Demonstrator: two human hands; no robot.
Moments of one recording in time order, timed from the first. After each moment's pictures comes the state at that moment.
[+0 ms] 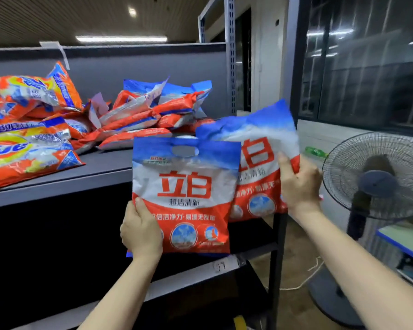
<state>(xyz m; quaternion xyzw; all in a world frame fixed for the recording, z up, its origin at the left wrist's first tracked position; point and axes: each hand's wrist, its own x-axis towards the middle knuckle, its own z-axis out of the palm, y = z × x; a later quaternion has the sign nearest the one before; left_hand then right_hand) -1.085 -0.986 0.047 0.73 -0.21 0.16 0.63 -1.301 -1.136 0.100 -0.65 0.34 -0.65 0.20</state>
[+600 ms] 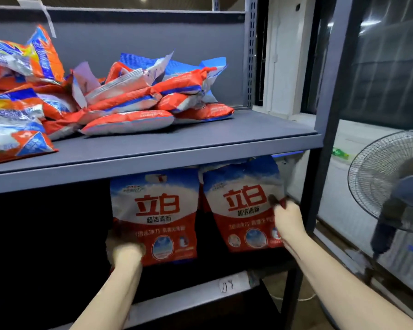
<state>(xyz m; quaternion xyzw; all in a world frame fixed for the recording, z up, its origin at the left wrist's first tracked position) -0.975 -1.047 -0.053 0.76 0.00 -0.01 0.65 -1.220 -1.246 -0.038 -0.59 0.46 -0.46 0.48</state>
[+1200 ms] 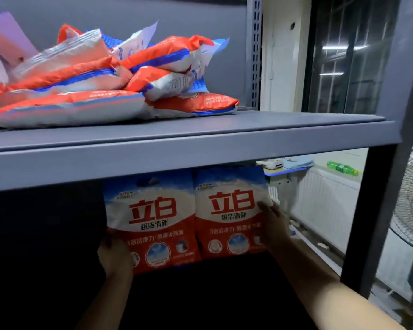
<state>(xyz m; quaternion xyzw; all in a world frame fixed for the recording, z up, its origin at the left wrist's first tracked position) -0.868 -1.196 -0.125 0.66 -0.04 -0.03 0.75 -1.121 -1.376 -0.094 -0.51 0.36 -0.47 0.63</state>
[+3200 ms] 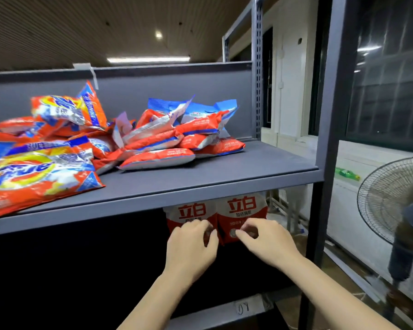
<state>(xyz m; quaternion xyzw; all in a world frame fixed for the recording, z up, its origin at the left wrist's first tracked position) -1.067 -1.029 0.053 0.78 -0.53 0.19 0.27 -1.212 -1.154 0.048 -0.89 0.35 -0.27 0.14</state>
